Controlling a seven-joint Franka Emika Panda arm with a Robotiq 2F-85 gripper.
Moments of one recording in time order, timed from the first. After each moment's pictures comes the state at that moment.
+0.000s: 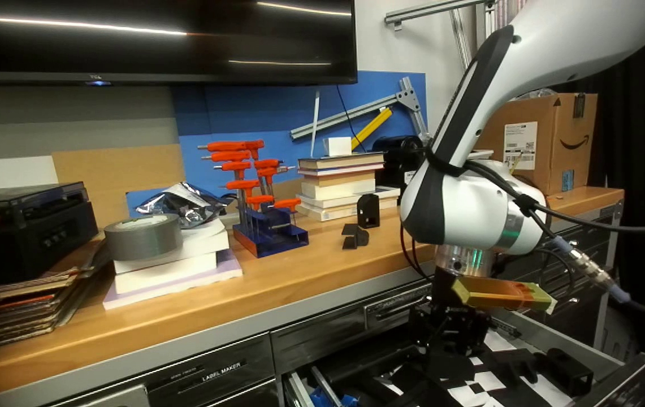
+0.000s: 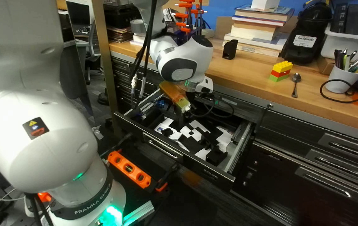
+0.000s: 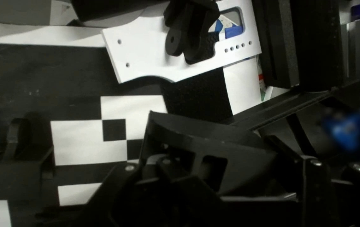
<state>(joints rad) -0.08 0.25 0.14 -2.55 0.55 2.74 -0.28</state>
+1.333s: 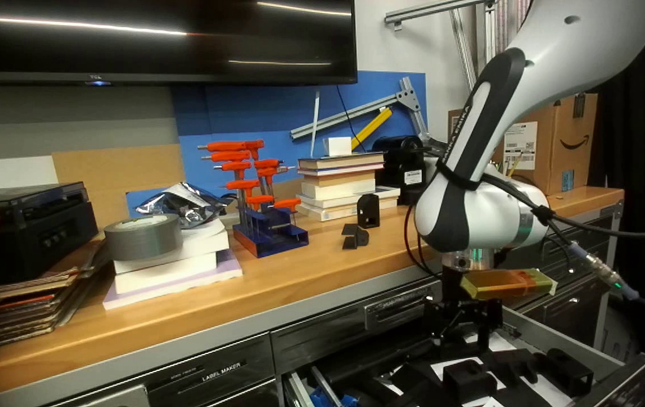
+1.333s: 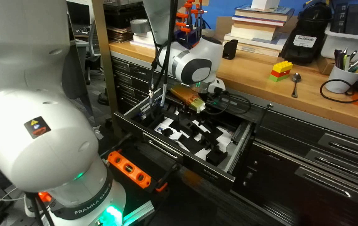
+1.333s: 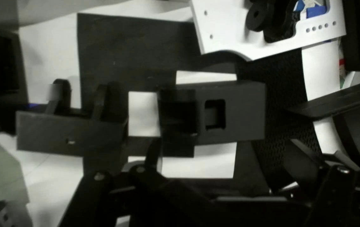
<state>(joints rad) -0.06 0.30 0.01 -2.47 0.20 2.69 -0.09</state>
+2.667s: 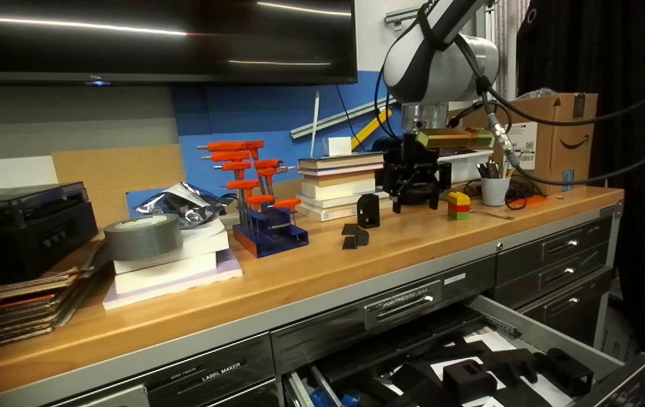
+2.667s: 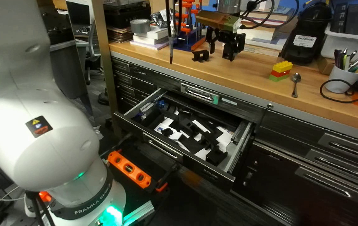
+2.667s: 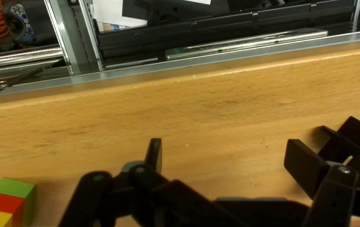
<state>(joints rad) -0.04 0.12 -0.03 -2.01 0.04 2.24 -0.01</state>
